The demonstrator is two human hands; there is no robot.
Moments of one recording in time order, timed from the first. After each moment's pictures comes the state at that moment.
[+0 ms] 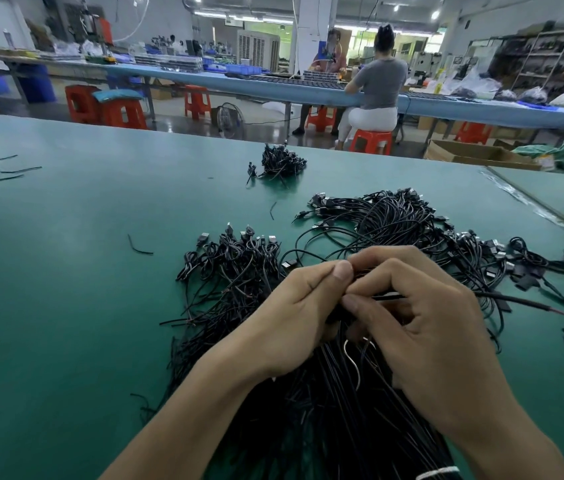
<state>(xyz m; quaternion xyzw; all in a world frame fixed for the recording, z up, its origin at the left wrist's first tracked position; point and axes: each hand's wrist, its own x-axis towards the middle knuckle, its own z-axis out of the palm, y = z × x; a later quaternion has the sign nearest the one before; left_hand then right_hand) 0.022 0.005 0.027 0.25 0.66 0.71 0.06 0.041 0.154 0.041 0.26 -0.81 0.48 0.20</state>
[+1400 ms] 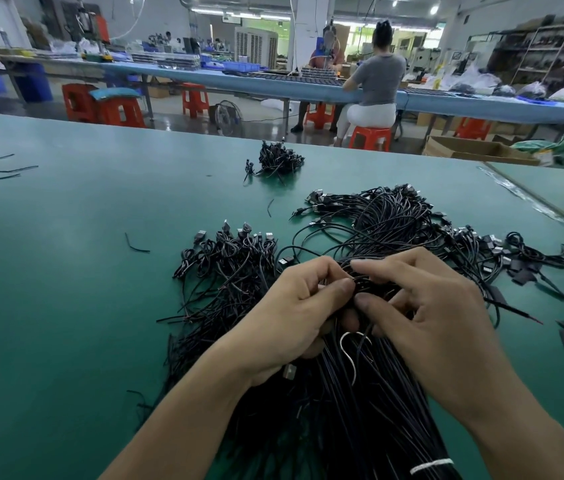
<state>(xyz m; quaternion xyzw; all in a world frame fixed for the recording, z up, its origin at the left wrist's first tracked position) 0.019 0.008 0.021 0.14 0.67 0.72 0.11 0.028 0.176 0.030 0.22 -0.87 0.38 0.23</state>
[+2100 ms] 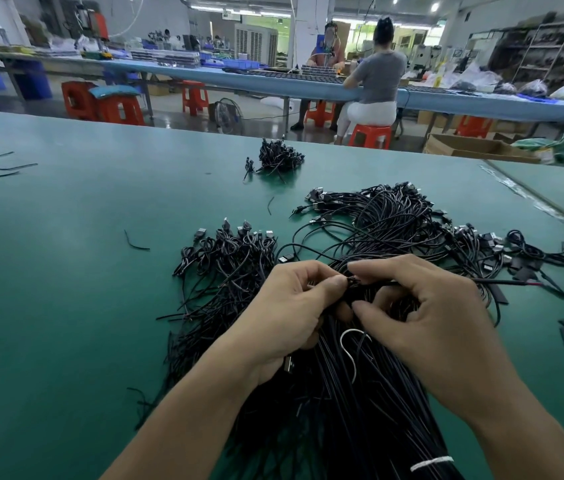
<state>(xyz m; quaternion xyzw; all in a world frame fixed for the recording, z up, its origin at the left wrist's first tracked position) 0.016 0.011 0.019 0.03 0.68 0.73 0.10 0.028 0.175 0.030 0.22 -0.85 0.43 0.20</state>
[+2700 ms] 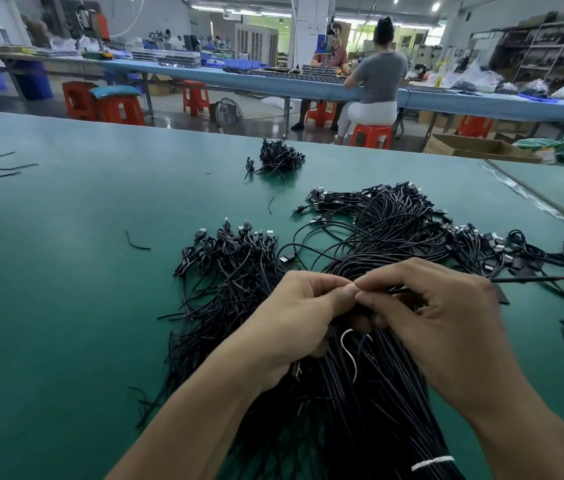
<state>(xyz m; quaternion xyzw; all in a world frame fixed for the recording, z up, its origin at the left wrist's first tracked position) 0.020 0.013 0.022 0.06 0.68 0.72 0.15 0.027 0.177 0.031 0.26 -0.83 0.42 0.25</state>
